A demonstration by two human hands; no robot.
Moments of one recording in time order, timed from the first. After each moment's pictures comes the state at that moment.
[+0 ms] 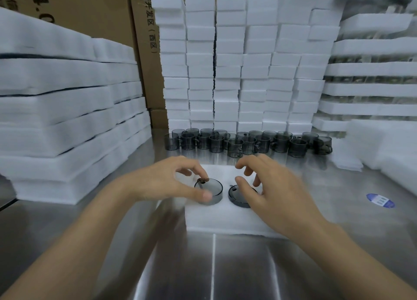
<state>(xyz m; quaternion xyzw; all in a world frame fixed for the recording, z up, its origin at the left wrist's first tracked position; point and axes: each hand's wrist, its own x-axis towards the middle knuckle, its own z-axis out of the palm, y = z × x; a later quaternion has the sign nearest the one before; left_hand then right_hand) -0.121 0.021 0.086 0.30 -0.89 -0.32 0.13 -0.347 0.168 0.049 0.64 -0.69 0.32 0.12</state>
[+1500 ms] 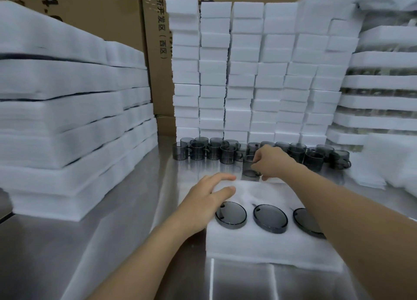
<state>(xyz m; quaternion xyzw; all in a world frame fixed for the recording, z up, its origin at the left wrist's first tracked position) -0.172 0.003 0.022 0.31 -0.80 -0.42 0.31 -0.413 0.002 0.082 0.52 -0.83 0.17 -0.05</state>
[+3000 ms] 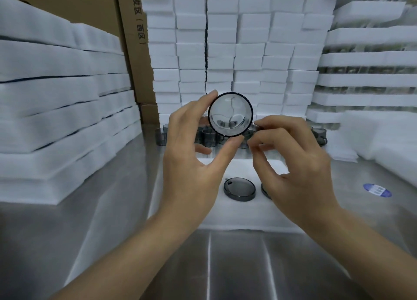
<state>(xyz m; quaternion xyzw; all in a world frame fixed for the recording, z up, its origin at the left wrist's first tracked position) -0.190 0.101 0.067 0.15 -0.72 -0.21 0.65 -0.354 0.173 0.062 0.65 -0.44 0.52 0.33</state>
